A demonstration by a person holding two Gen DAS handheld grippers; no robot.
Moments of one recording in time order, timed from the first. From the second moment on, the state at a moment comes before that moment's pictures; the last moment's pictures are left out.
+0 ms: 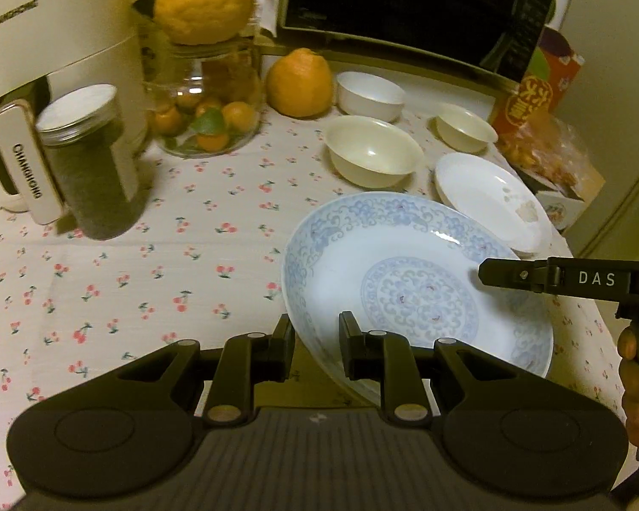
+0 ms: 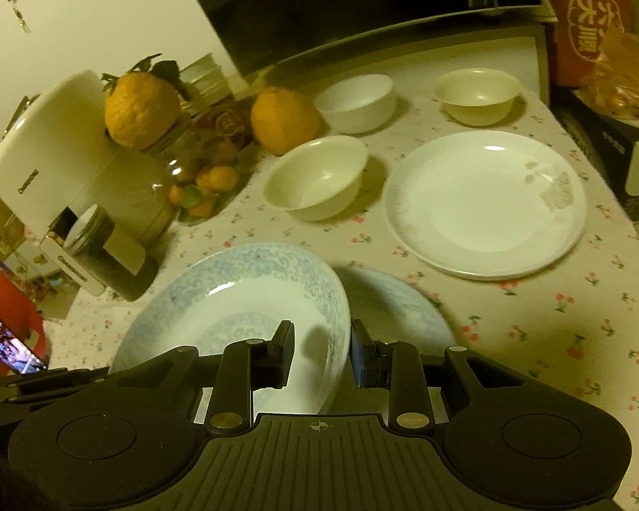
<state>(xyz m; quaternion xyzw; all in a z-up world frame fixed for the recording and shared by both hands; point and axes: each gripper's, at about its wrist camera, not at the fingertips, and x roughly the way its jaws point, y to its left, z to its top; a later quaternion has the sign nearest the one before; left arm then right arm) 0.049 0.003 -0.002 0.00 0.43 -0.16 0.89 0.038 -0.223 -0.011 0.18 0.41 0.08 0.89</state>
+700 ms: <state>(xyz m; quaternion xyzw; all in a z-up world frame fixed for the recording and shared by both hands) 0.041 -0.031 -0.019 0.05 0.44 -0.18 0.88 0.022 -0.243 -0.028 0.16 0.44 0.04 0.88</state>
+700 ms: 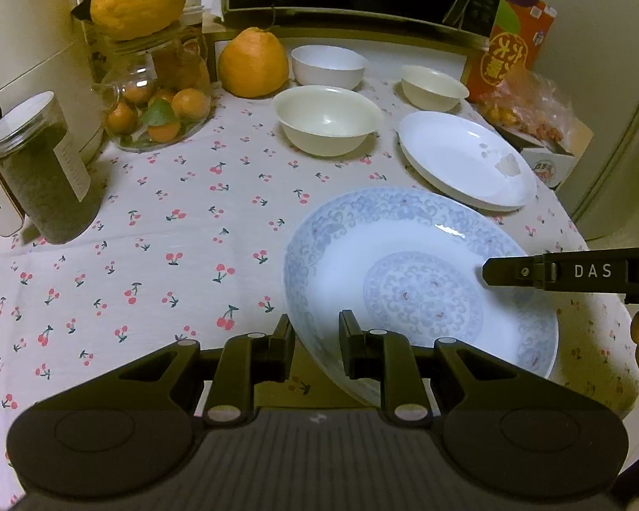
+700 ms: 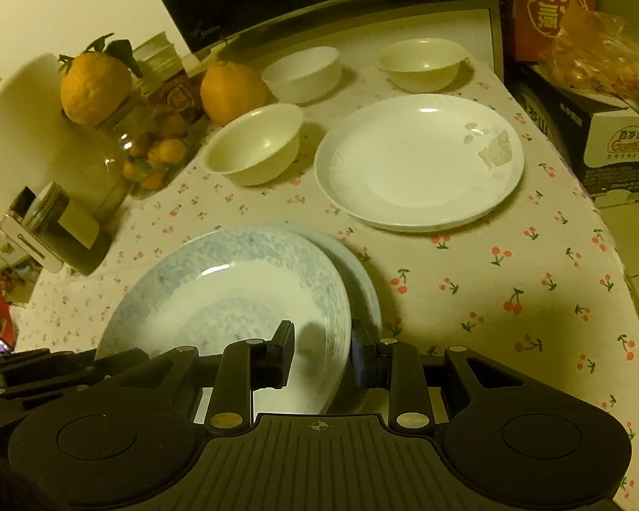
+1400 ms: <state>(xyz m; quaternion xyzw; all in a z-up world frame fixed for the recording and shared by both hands) 0.038 -0.034 -0.021 0.07 0.43 -0.18 0.88 0.012 -0.216 -0.020 0.05 0.43 0.02 0.90</state>
